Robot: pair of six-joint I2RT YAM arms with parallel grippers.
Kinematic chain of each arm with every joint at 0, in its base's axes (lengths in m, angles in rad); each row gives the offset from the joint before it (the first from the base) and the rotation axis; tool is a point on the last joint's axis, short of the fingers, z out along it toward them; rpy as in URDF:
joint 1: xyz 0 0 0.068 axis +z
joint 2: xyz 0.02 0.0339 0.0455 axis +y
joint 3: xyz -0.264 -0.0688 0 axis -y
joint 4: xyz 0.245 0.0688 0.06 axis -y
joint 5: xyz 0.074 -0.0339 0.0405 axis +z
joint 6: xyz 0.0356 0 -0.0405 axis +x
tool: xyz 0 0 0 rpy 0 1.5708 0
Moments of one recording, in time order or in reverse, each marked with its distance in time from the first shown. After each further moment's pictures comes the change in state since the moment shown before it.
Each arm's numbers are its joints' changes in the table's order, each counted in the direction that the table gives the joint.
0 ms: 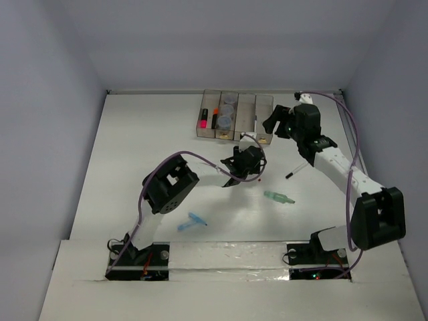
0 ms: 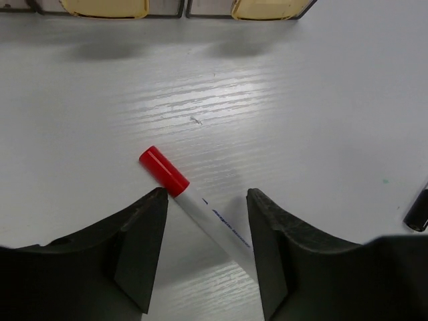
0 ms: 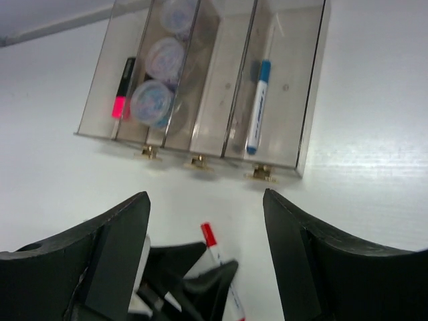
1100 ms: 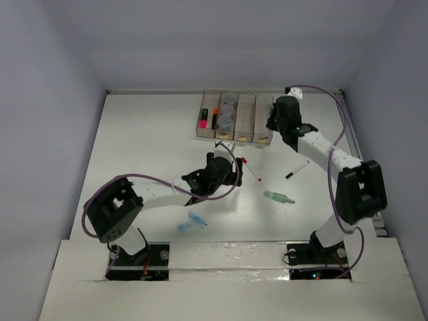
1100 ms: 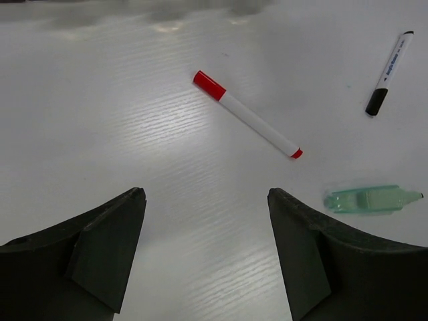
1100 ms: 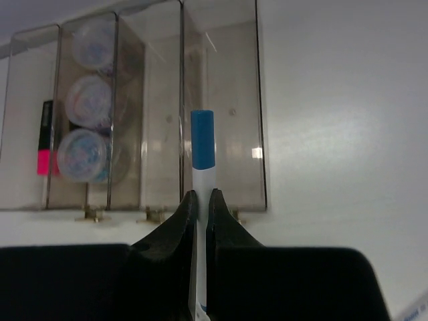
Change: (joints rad) left arm 0.000 -0.558 -0.518 0.107 -0.084 0.117; right arm 0.088 0.195 0.138 -0.082 -0.355 0.049
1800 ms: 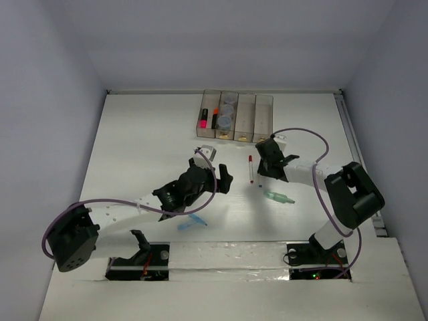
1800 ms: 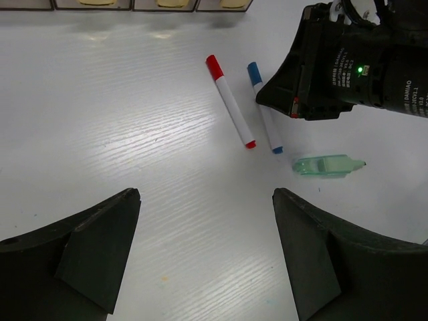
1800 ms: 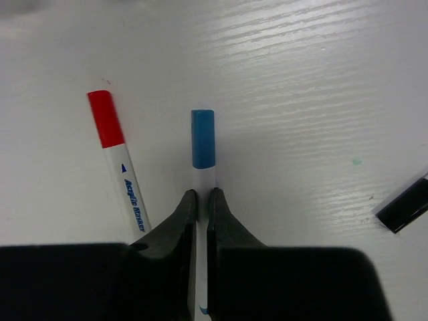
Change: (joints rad) left arm 0.000 -0.357 -0.204 -0.009 -0.045 -0.016; right arm 0.180 0.015 -0.355 -0.061 -0.050 0.201
